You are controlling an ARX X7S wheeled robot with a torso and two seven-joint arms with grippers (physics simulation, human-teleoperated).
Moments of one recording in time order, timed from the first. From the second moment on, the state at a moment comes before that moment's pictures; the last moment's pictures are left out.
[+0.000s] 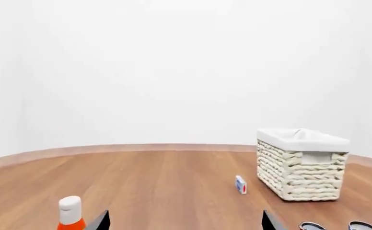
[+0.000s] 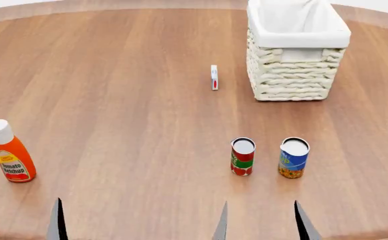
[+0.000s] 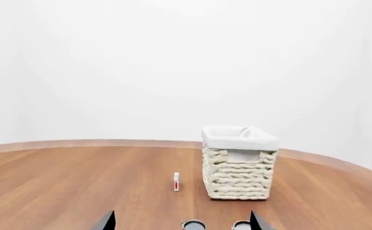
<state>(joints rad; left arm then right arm) 0.12 -0.11 0.09 0.51 -0.09 -0.14 -0.12 -0.10 0.11 -0.12 -0.53 0.05 0.19 0.12</state>
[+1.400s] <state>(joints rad) 0.18 -0.20 0.11 0.82 -0.15 -0.19 -0.20 -0.14 0.20 -0.19 -0.93 0.06 0.34 0.21</state>
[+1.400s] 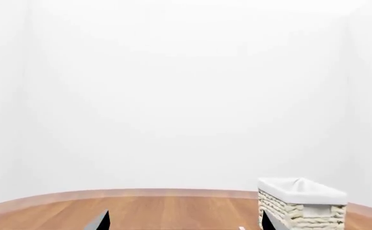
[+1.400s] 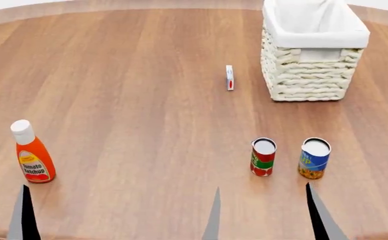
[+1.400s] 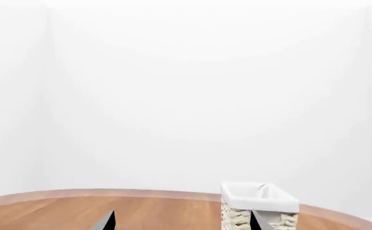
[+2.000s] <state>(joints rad) 0.18 -0.22 0.14 0.81 -0.16 -0.18 -0.22 -0.13 0.23 -0.21 -0.92 0.09 0.35 0.25</state>
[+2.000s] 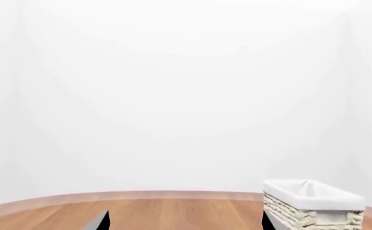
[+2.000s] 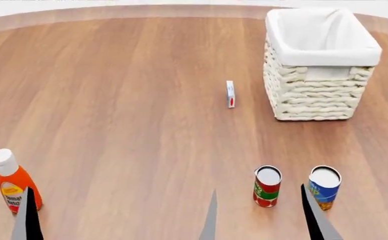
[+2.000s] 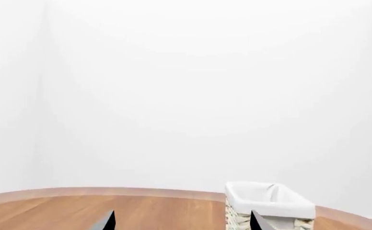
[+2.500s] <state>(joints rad) 0.17 -0.24 0.14 0.82 -0.18 -0.19 -0.25 -0.12 0.25 -0.20 -0.89 0.12 0.33 0.27</state>
